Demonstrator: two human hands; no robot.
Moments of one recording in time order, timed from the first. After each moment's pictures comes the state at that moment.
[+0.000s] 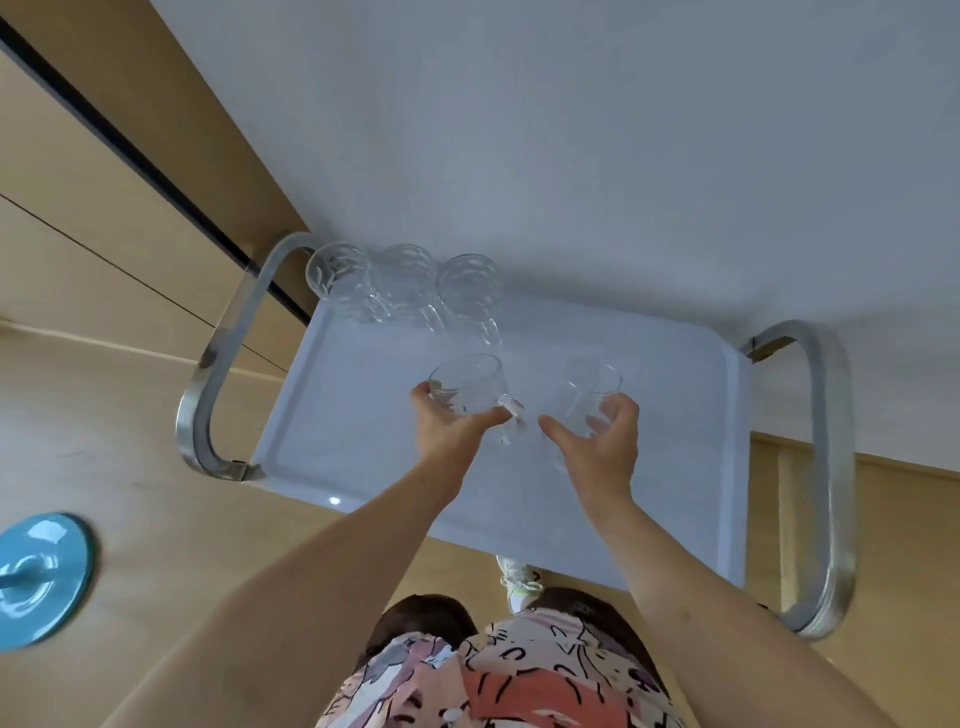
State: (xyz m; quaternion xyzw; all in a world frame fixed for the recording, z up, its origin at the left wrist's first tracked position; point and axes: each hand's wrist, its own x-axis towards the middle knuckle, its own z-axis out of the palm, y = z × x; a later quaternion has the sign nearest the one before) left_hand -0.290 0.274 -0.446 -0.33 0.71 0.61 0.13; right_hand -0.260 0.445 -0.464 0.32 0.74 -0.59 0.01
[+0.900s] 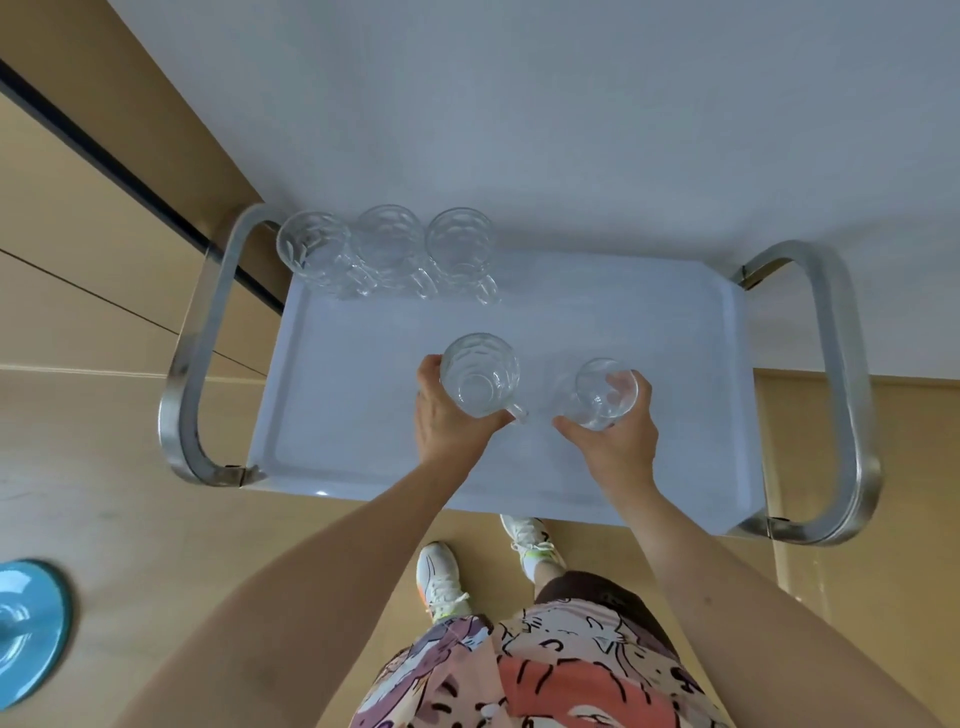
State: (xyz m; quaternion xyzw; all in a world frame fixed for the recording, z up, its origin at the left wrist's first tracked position) left_hand -0.268 0.240 -0.471 -0.16 0.86 0.47 0.11; right_hand -0.216 0.429 -0.486 0.31 0.80 -0.51 -0.03
